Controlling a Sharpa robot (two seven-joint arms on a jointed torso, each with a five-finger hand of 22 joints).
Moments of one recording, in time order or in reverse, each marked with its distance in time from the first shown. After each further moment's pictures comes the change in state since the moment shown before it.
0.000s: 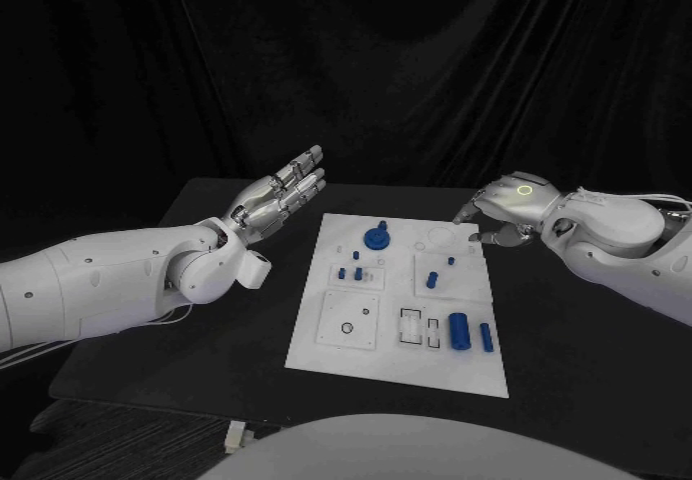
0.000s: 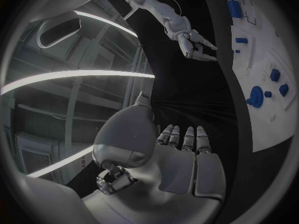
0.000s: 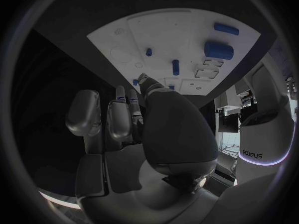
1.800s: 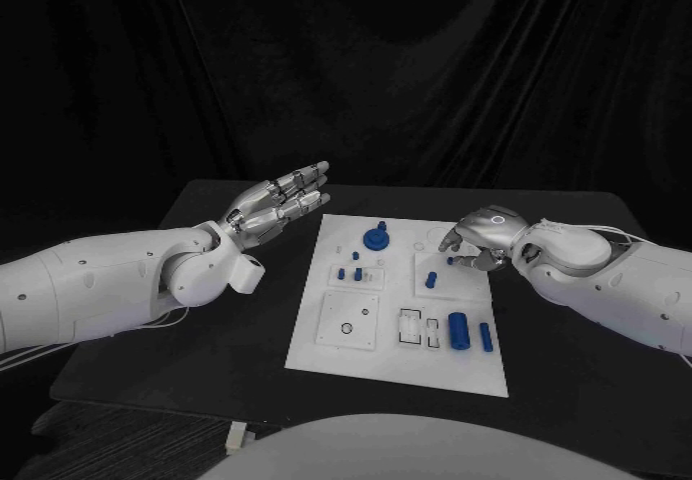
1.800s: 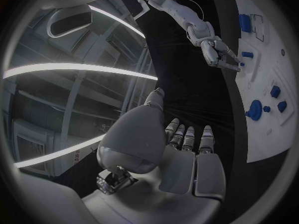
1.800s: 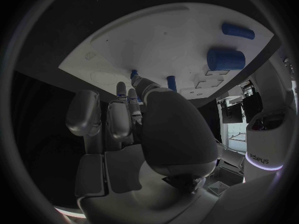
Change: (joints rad) left arm -0.008 -0.019 0.000 -0.004 0.018 0.126 0.004; left_hand 0.244 0.020 0.054 -0.112 0.216 0.163 0.147 0.038 0.025 0.006 0.145 0.063 0.008 0.001 0.046 0.000 0.000 0.000 0.003 0.190 0.000 0.012; right arm -0.121 0.138 0.000 -0.186 0.102 -0.033 0.036; right_hand 0.018 -0.003 0.118 -0.052 0.036 0.023 0.001 -0.003 0.010 0.133 0.002 -0.036 0.004 0.000 0.000 0.004 0.004 0.000 0.004 0.004 0.000 0.000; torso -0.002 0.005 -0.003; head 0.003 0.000
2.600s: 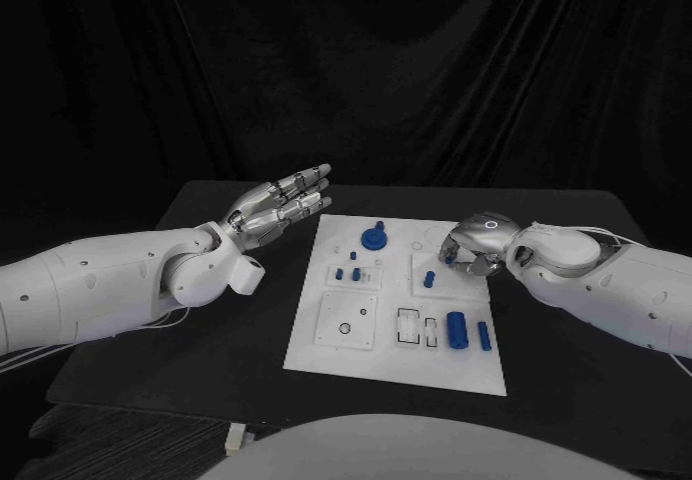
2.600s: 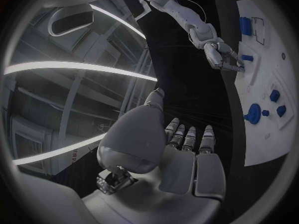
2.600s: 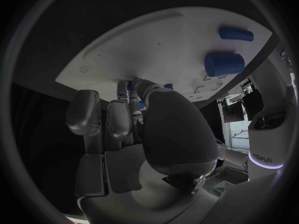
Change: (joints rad) left arm -0.001 0.014 0.000 -0.013 0.000 0.023 -0.009; left_hand -0.004 0.004 -0.003 -0.003 0.004 0.008 0.003 0.008 0.000 0.000 0.000 0.004 0.001 -0.001 0.041 0.000 0.001 0.000 0.004 0.025 0.000 0.015; right arm -0.015 0.017 0.001 -0.023 0.013 0.054 0.001; right_hand -0.022 -0.006 0.012 -0.021 0.014 0.089 0.028 0.048 0.044 0.014 -0.007 0.005 0.007 0.000 0.000 -0.010 -0.010 0.000 0.000 0.000 -0.012 0.000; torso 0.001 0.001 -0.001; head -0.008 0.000
